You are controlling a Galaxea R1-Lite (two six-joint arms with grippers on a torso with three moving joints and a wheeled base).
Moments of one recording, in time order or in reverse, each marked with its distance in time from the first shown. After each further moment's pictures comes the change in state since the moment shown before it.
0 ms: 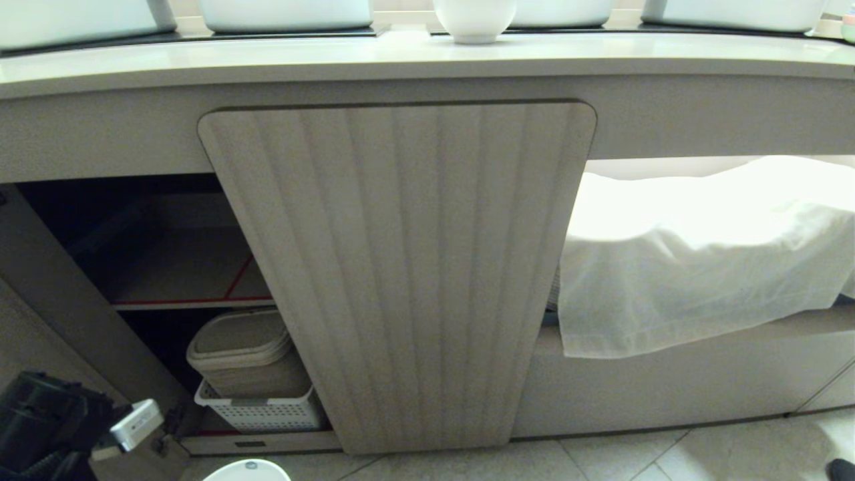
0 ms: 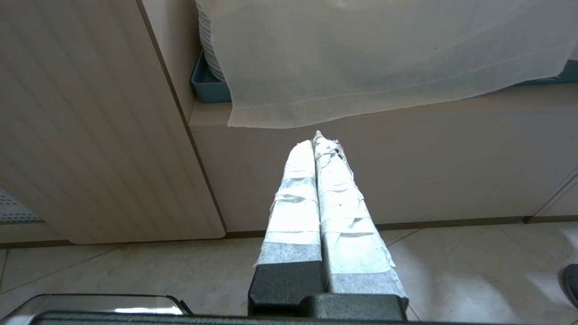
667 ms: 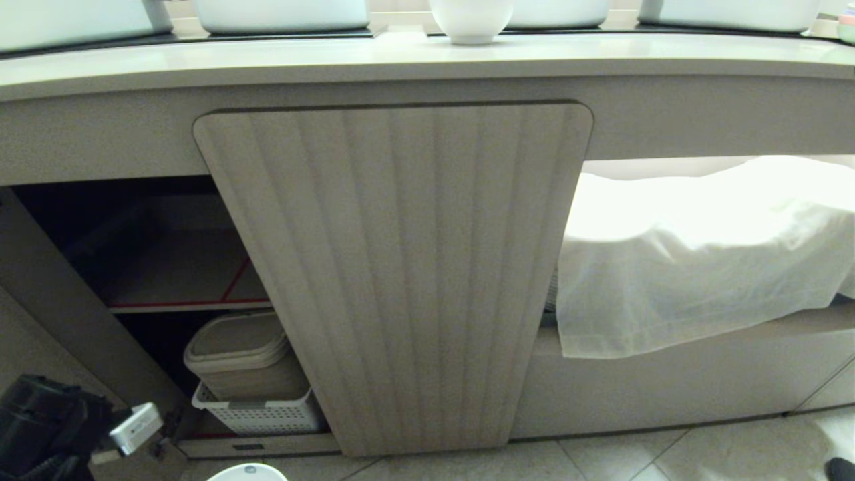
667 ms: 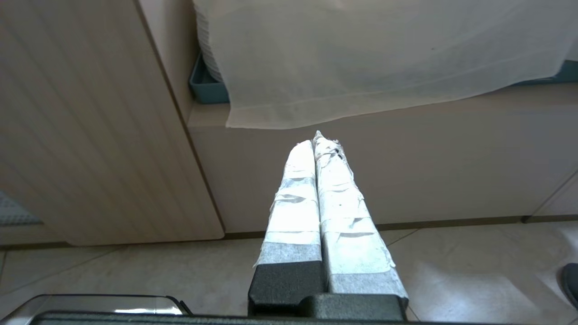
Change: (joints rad) left arm -0.001 0.000 0.006 0.001 -0.005 0.000; right arm 0.000 0.000 0.000 0.000 0.000 0.000
